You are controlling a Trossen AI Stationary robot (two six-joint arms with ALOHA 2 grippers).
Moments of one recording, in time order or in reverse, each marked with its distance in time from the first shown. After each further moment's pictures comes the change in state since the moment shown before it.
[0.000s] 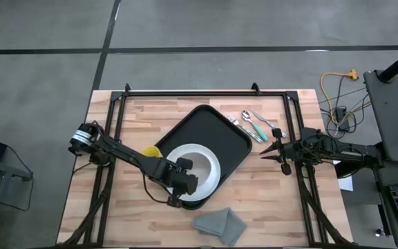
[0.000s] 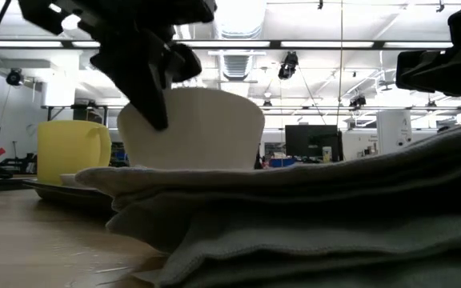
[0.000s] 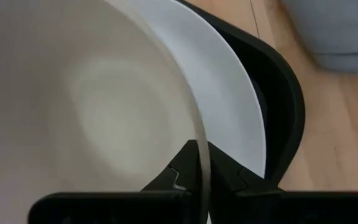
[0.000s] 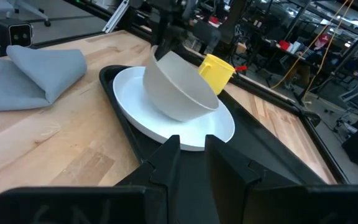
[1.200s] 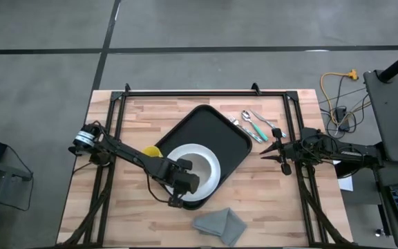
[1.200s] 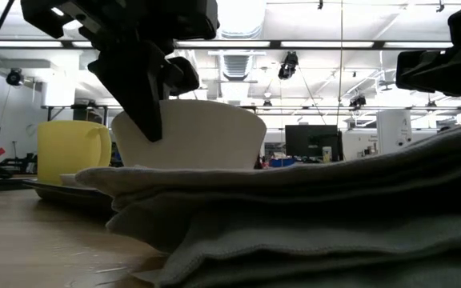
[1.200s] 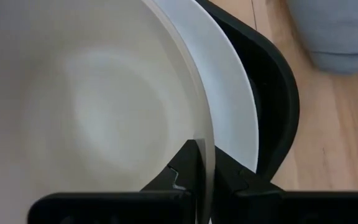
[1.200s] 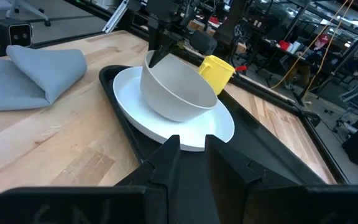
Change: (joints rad) left arm 0.015 0.029 0.004 -0.011 0.079 -0.065; right arm 0.000 0.000 0.000 0.000 0.000 -0.001
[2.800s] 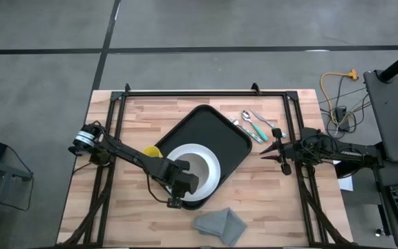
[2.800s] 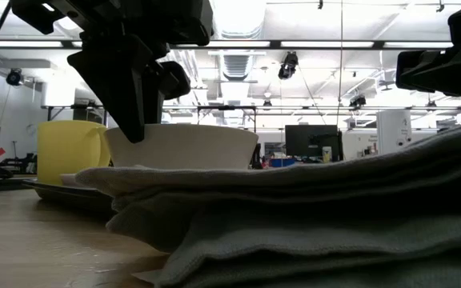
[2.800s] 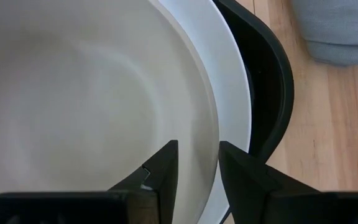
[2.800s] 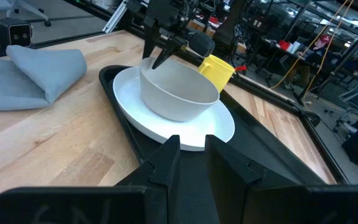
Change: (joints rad) left arm 0.000 -0.006 -0.002 -0.030 0.011 -0.050; right arm 0.000 0.000 0.000 0.000 0.000 0.000
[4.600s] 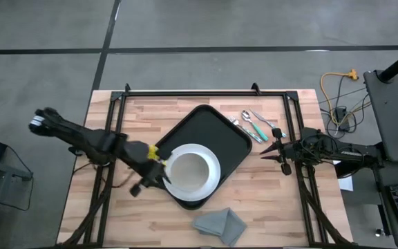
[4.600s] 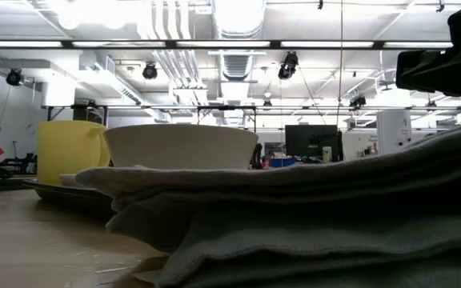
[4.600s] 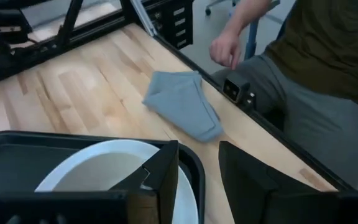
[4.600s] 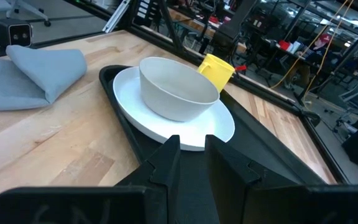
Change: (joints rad) left arm 0.021 -0.714 -0.326 0.288 0.231 0.431; right arm 0.000 0.000 0.000 0.000 0.000 0.001
